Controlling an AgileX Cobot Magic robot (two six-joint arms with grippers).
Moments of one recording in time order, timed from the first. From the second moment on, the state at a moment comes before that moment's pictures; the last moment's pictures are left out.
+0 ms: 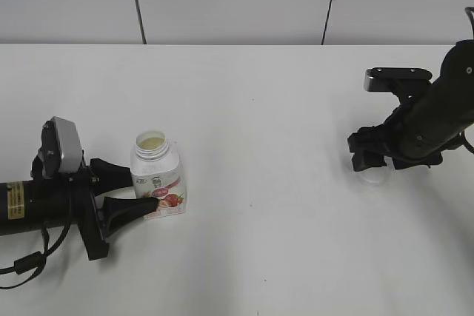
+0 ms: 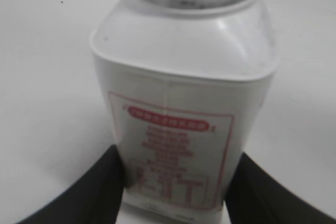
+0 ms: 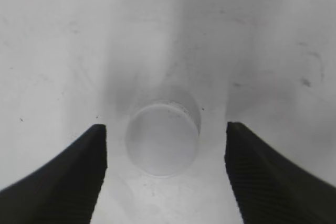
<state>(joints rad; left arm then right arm) -0.01 2.16 -0.53 1.19 -1.19 -0.07 0.21 1.88 -0.93 0.17 0.37 -0.05</state>
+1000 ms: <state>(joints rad) 0.06 2.16 -0.50 1.24 -1.19 -0.15 0.21 1.88 -0.94 0.18 0.42 -0.05</state>
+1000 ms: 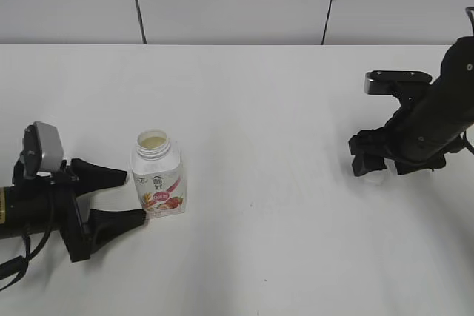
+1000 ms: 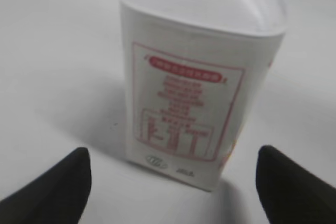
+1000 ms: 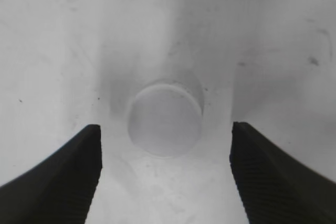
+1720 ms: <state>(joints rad) 0.16 1.81 -0.49 1.17 -0.98 -0.23 0.21 1.81 -0.94 0.18 0.42 -0.05</state>
